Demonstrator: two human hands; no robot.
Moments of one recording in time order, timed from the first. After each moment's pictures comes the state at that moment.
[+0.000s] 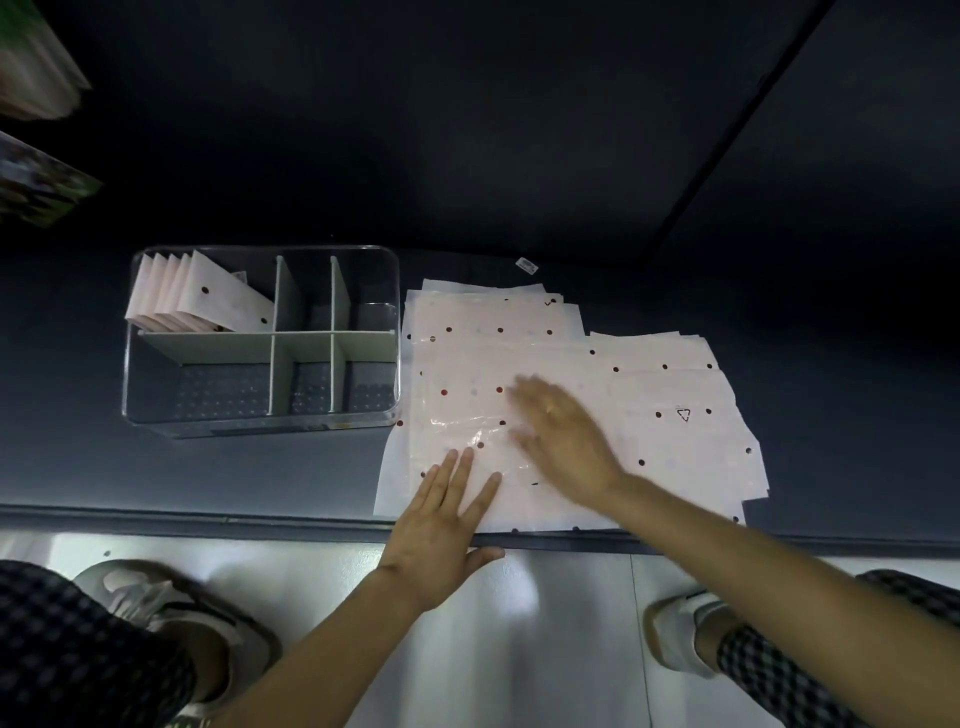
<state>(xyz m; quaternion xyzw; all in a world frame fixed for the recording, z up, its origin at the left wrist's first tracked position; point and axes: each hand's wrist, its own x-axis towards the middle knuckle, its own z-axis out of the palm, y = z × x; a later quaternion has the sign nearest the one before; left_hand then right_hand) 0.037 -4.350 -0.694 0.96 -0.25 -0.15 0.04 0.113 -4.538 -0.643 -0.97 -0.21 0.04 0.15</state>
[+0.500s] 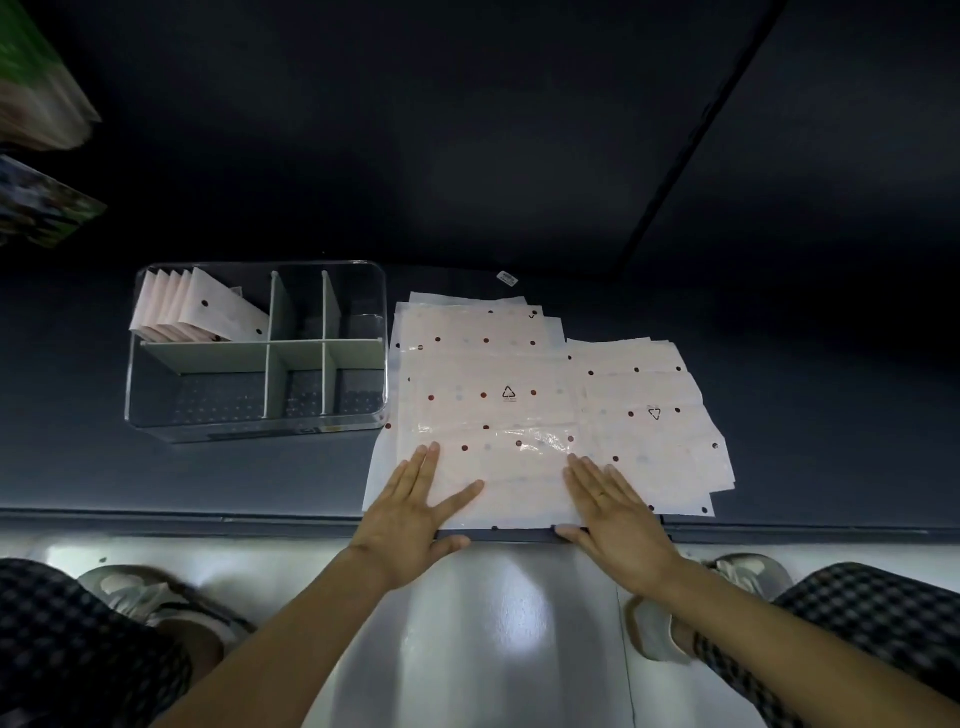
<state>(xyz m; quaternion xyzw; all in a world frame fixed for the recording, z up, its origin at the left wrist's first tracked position) 0.044 -4.330 -0.689 0.95 -0.27 -0.16 0.05 0.027 -4.610 -0.659 -0.98 -0.19 0.12 -0.03</state>
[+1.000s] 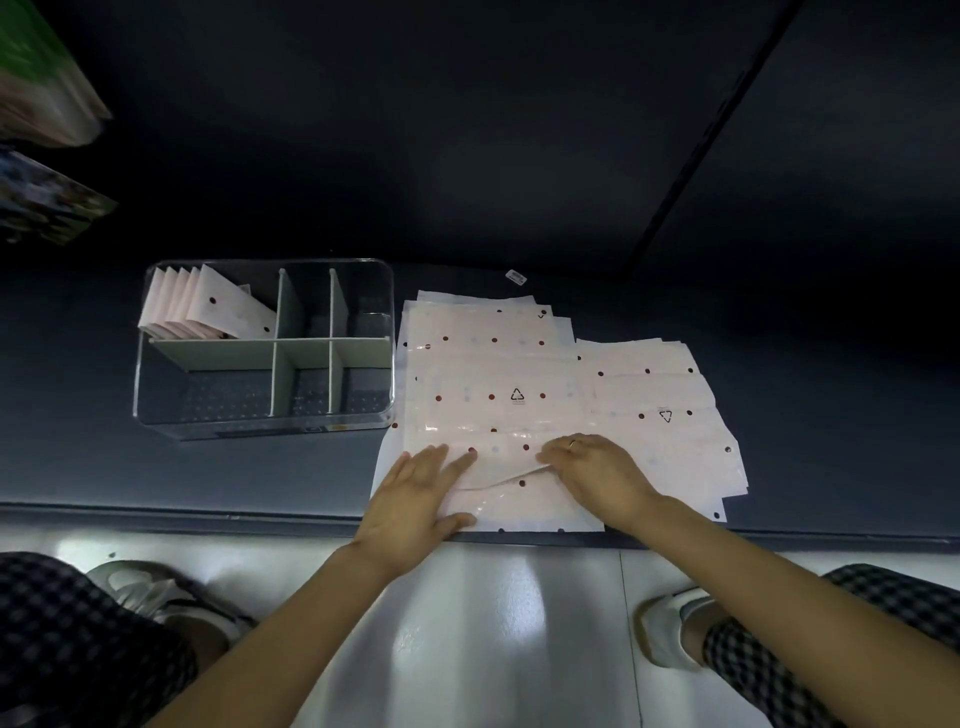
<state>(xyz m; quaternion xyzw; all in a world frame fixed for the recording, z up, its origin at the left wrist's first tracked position) 0.053 -4.332 -0.671 0.95 -0.19 -0.16 0.18 0.089 -4.588 -0.648 -0.96 -0.27 0.11 0.02</state>
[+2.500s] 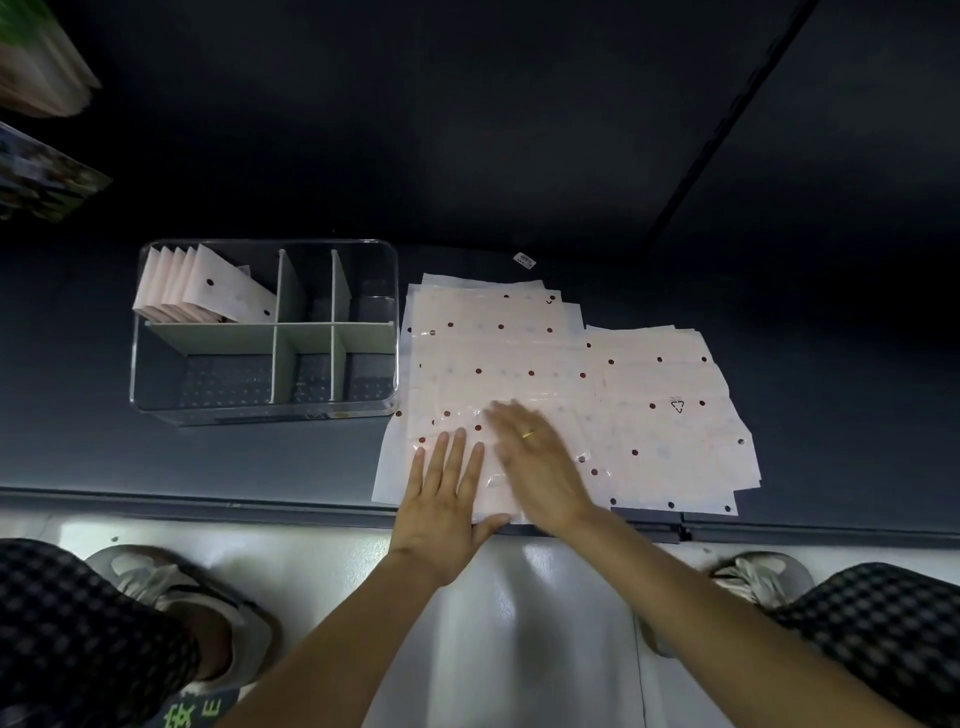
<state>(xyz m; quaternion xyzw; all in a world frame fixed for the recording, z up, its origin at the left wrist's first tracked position) 0.037 -4.367 -0.698 0.97 -0.16 -0.17 0.01 0.080 -4.515 -0.673 -0.96 -0.18 0.04 0.19</state>
